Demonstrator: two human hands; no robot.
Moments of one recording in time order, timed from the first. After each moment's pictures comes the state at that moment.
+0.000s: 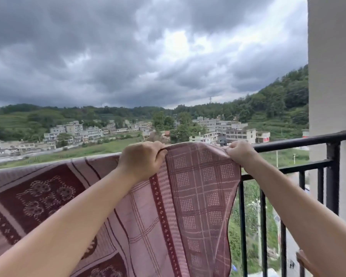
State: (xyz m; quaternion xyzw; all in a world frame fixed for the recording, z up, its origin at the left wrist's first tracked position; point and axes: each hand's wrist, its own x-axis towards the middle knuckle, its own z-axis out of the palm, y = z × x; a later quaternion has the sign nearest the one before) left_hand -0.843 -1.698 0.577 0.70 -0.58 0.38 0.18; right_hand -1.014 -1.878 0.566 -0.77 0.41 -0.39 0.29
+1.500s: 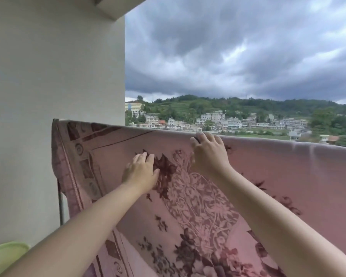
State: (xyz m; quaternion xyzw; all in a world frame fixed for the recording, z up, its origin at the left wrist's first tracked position) left_hand -0.386 -0.929 0.501 0.96 -0.07 0.26 0.08; right_hand -0.414 -1.102 0.549 -0.93 -0.10 -0.35 -0.05
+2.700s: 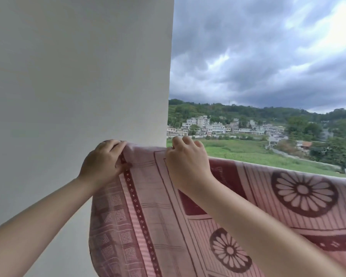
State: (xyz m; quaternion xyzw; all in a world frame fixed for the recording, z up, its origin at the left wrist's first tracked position) left_hand 0.261 -0.277 0.547 0.87 -0.18 0.44 0.08; right_hand 0.156 -0.465 0.587 -0.91 -0.16 -0.38 -0.08
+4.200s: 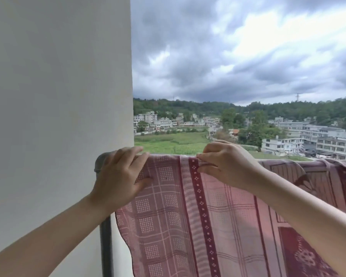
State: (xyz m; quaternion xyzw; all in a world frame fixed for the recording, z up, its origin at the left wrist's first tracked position) left_hand 0.305 -0.252 0.548 0.75 -0.41 0.51 0.08; right_hand 0.171 -0.468 0.595 -0.92 -0.10 -0.36 -0.09
